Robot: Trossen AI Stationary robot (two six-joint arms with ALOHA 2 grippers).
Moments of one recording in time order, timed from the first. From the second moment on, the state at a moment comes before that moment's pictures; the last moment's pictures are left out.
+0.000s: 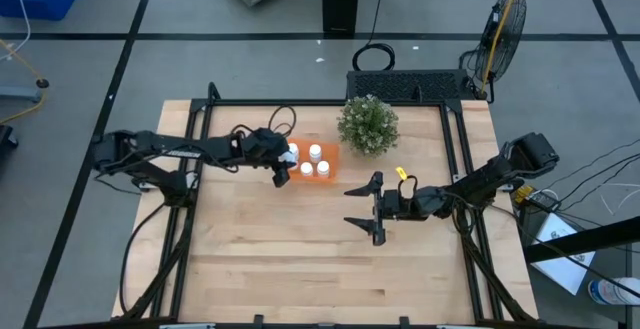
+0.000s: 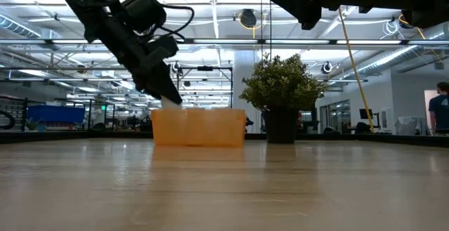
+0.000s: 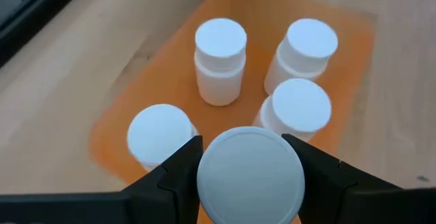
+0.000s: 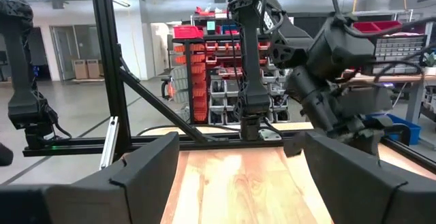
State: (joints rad) left arm 0.28 1.39 0.66 -0.02 -0.03 -0.10; right arm 0.35 1.47 0.47 1.15 0.37 0.01
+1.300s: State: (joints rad) left arm 0.28 1.31 0.68 0.01 0.00 -0.05; right arm 0.35 1.48 0.47 1.11 0.37 0.01
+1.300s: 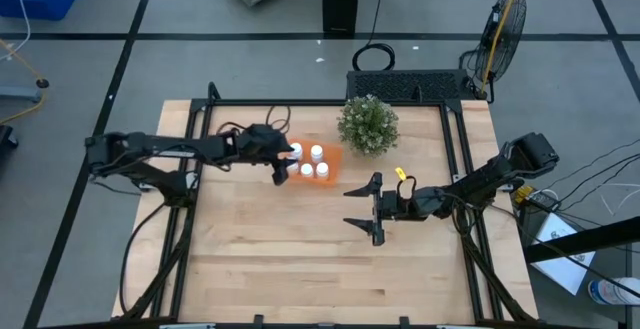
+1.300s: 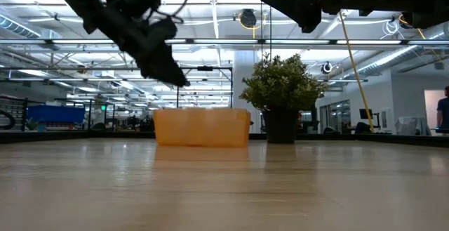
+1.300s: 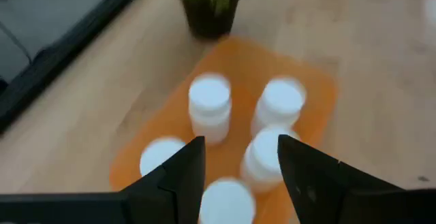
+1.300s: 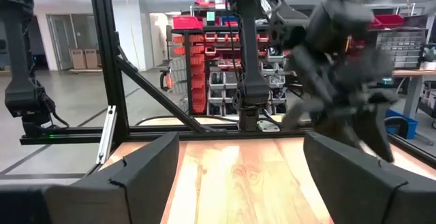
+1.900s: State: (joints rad) left arm -0.07 1.04 0.47 0.10 0.01 -0.14; right arm 0.35 1.39 0.47 0.90 0.42 -0.03
